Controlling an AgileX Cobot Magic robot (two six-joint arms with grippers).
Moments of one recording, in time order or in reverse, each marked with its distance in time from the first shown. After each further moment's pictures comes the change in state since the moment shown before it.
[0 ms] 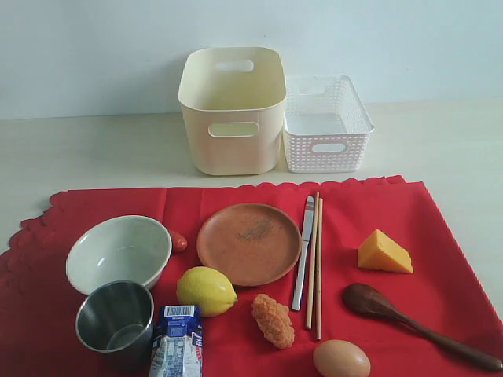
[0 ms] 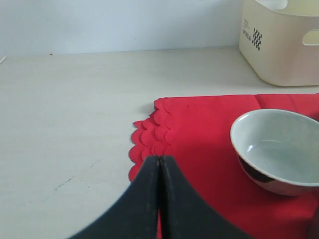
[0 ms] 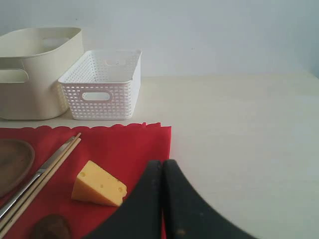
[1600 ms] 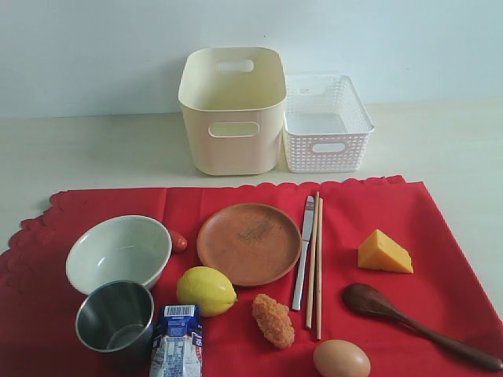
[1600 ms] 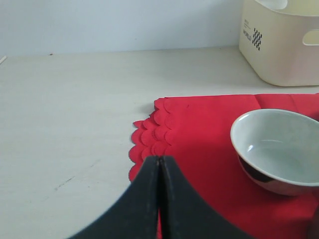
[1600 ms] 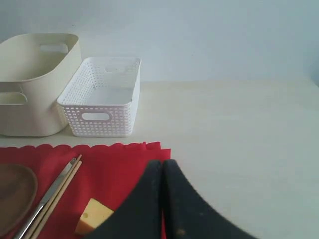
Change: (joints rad) left arm 0.000 0.000 0.000 0.000 0.000 0.000; right arm 0.000 0.445 -0.342 0.000 0.004 0.000
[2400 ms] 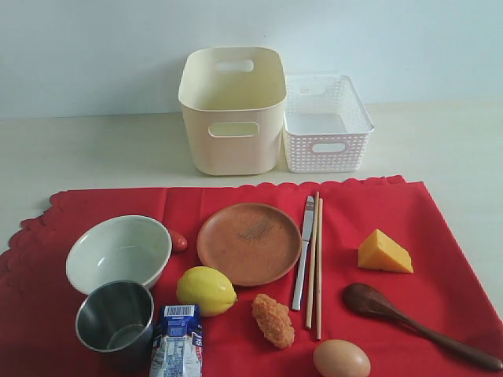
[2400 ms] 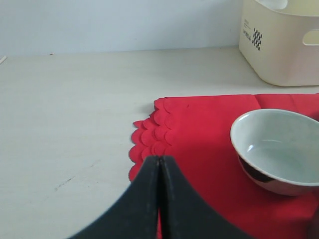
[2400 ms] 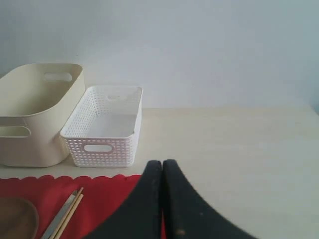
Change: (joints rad) left arm 0.000 0.000 0.000 0.000 0.000 0.000; right arm 0.000 0.103 -0.108 0.000 -0.052 0.000
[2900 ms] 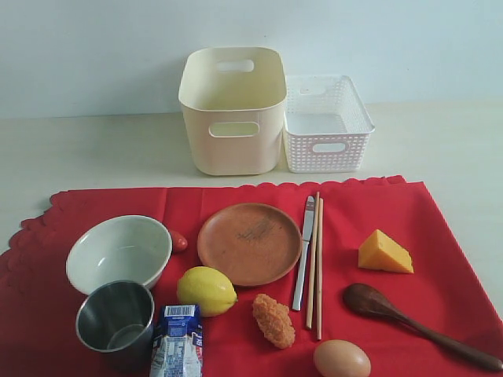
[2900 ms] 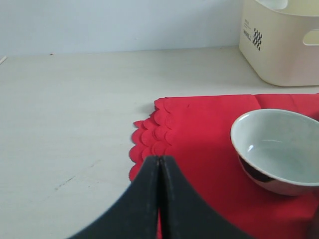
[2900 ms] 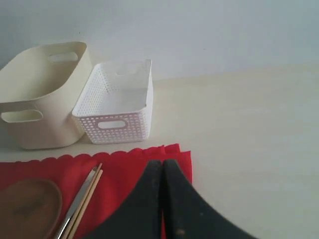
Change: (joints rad) left arm 0.000 0.000 0.000 0.000 0.000 0.000; right arm 0.000 0.056 0.000 0.122 0.052 0.000
